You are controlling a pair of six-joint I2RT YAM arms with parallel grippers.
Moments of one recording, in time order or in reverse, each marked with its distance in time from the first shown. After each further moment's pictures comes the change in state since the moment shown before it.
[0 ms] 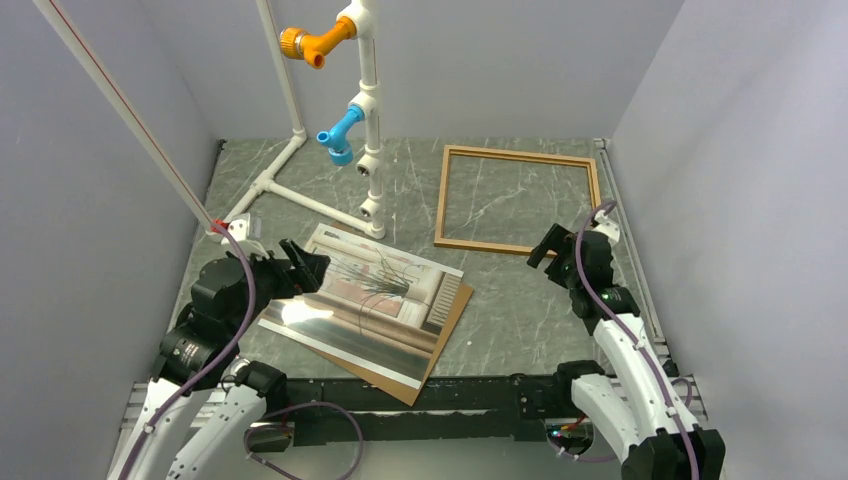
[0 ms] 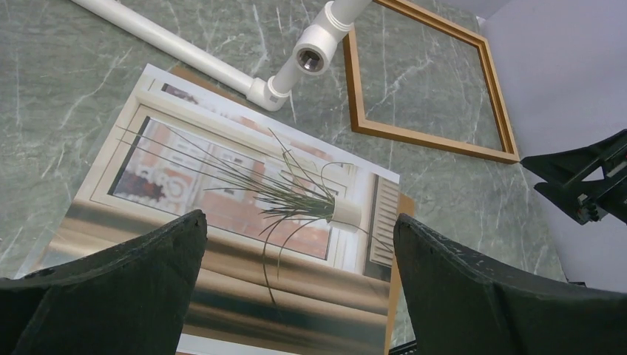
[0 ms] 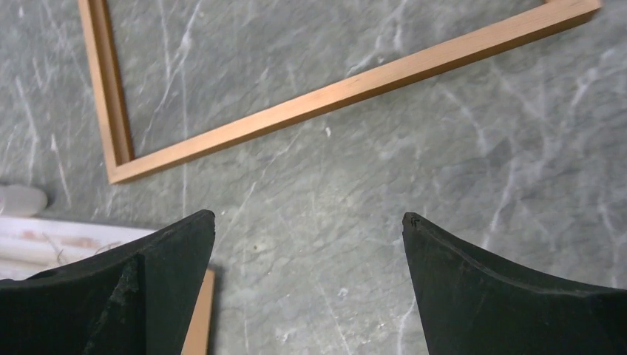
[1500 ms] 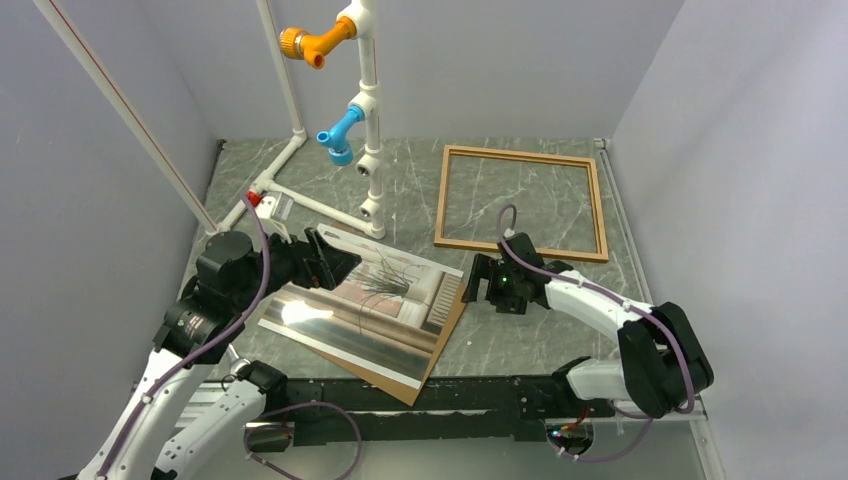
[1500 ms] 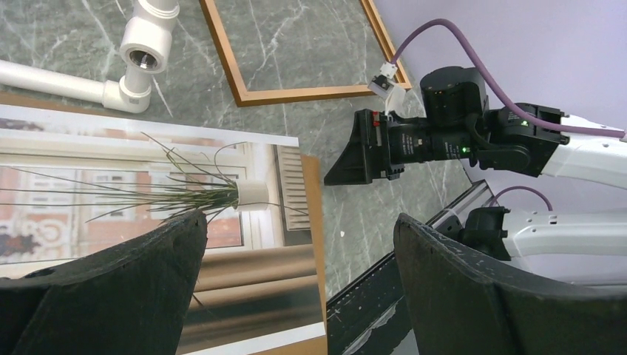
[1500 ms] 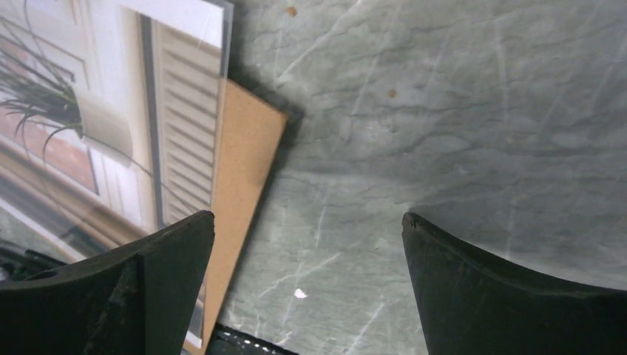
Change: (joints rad) left arm -0.064 0.175 0.134 0.074 0.308 0.023; right arm 0.369 0.504 0.026 0.045 -0.328 0.115
